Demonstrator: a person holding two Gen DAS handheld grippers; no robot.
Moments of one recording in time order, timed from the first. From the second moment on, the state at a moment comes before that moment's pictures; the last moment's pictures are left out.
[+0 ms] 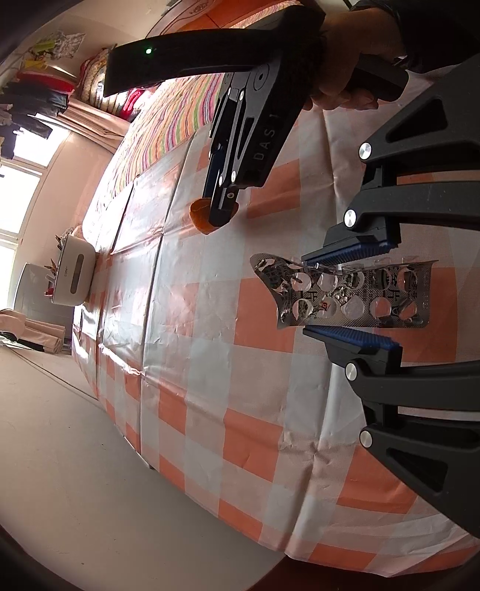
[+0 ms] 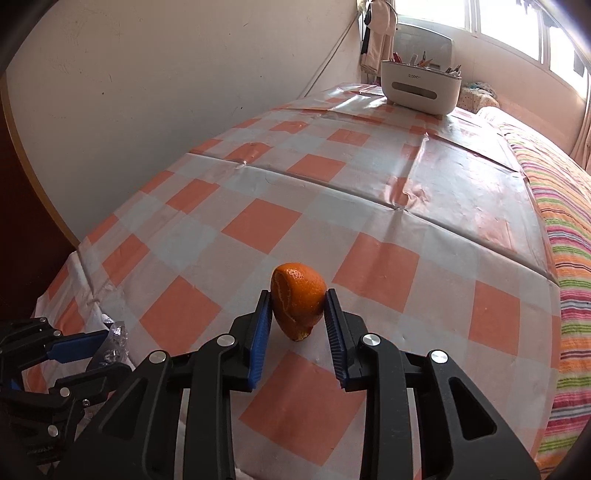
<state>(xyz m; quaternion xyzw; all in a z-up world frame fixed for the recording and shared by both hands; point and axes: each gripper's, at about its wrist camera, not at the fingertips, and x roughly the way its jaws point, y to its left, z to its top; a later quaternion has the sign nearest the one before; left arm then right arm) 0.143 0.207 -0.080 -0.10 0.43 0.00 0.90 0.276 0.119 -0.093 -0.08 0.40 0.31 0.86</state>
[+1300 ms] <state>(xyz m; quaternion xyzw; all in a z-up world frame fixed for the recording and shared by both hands) 0.104 0.048 -0.094 0.02 0.42 -0.11 0.90 0.143 -0.096 -0.083 0.11 0.36 0.21 0.91</state>
